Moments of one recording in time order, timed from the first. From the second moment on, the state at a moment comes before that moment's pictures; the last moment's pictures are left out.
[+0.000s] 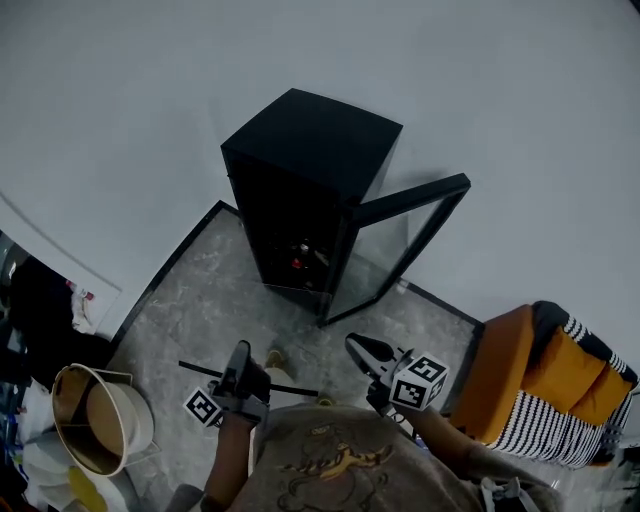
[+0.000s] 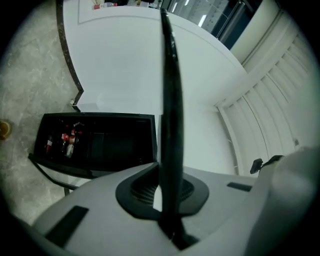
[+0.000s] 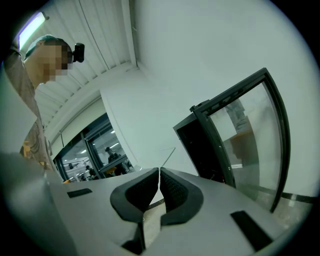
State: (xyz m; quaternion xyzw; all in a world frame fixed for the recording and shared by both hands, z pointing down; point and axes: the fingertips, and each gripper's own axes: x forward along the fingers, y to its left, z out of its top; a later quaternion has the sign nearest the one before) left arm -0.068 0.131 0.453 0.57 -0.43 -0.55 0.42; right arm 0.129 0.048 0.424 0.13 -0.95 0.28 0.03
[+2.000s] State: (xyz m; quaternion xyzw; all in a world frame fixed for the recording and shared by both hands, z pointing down) left arm -0.157 -0.017 0.535 0.60 -0.38 -0.46 0.53; right arm 0.034 -0.033 0.432 0.25 -0.93 0.28 0.03
